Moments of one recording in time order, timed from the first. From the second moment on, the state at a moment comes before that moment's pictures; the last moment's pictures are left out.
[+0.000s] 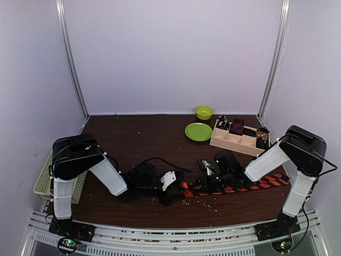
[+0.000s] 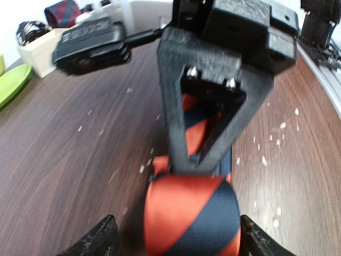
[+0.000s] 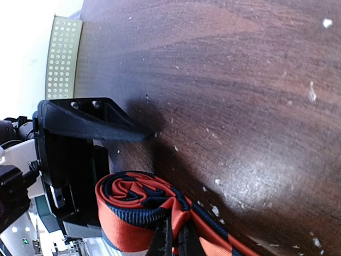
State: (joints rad) left arm -1.02 2.07 0.73 0.90 0.29 0.19; right arm 0.75 1.79 0.60 0.45 -0.55 0.84
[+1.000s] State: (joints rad) left arm -1.04 2.06 1.05 0.29 0.37 0.40; right arm 0.73 1.65 0.59 0.41 -0.60 0.92
